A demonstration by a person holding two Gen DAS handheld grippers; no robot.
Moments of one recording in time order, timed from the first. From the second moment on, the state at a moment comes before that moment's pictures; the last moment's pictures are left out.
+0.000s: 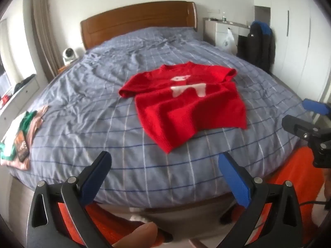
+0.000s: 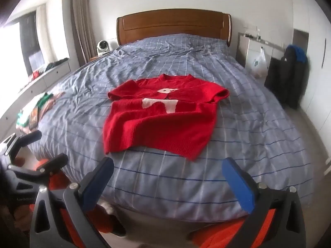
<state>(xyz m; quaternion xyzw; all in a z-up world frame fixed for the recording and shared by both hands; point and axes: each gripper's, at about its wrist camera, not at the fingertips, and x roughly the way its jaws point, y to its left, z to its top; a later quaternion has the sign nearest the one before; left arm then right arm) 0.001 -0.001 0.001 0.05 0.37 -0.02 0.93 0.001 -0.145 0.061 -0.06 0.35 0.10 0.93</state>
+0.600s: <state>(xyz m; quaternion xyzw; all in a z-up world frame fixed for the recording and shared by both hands) -0.006 -0.003 -0.002 0.06 0.37 -0.01 0.93 0.026 -0.139 0.051 -0.03 0.35 0.13 0.93</state>
